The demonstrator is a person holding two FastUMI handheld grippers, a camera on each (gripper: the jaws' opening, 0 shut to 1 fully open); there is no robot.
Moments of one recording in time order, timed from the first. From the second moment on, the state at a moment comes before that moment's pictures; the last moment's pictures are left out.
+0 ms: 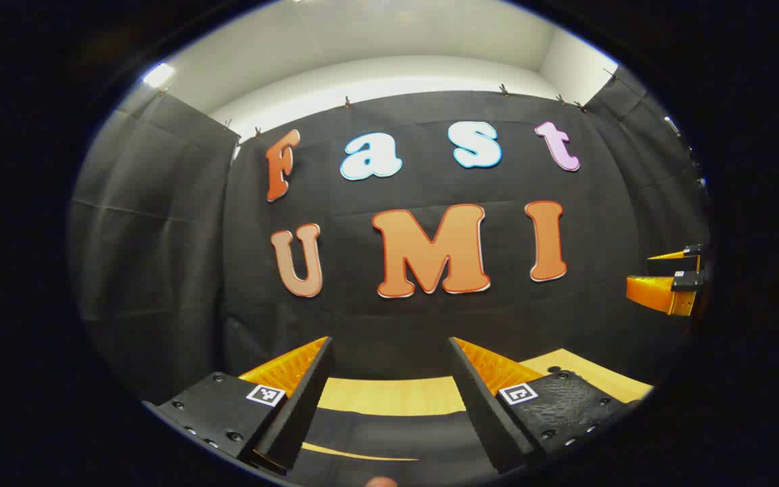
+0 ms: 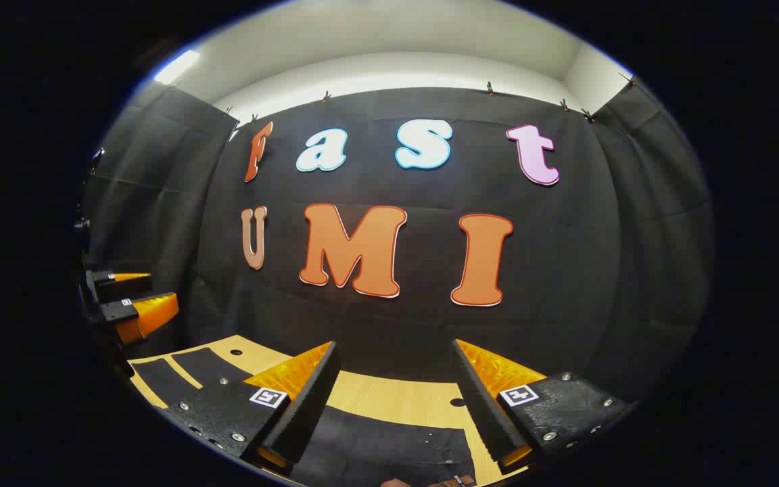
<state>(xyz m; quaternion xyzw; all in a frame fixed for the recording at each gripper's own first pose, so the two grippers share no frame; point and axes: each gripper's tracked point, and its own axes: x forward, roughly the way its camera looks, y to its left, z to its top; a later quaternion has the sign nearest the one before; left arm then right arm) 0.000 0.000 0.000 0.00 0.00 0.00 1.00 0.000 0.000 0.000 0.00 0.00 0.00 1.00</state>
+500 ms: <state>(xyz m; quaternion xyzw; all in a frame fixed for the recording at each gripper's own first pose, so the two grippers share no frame) 0.025 0.047 -0.015 0.03 -0.01 -0.01 1.00 0.023 0.042 -0.009 0.05 0.02 -0.05 1.00</state>
